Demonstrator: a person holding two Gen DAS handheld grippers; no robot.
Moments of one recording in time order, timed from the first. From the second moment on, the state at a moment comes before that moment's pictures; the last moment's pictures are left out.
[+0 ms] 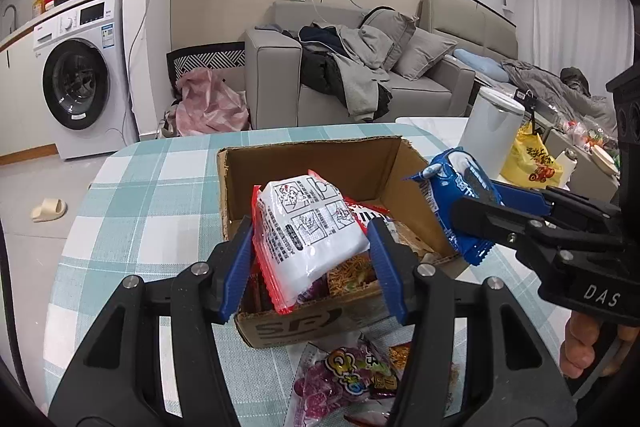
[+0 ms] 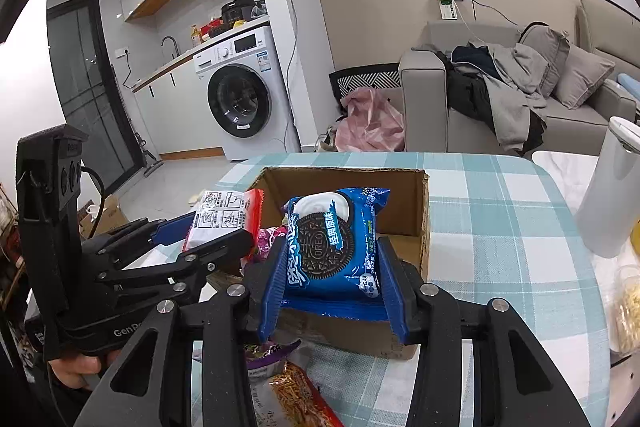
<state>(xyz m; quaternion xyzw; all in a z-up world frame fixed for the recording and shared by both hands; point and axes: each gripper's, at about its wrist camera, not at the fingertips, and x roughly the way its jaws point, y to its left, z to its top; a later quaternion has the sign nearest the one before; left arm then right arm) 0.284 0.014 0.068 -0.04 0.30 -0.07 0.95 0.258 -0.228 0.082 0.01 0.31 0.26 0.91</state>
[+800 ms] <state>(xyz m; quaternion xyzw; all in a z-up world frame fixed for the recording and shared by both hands) 0.303 0.014 0.039 -0.03 0.31 -0.04 0.95 0.291 -0.220 0.053 0.01 0.34 0.23 0.91</state>
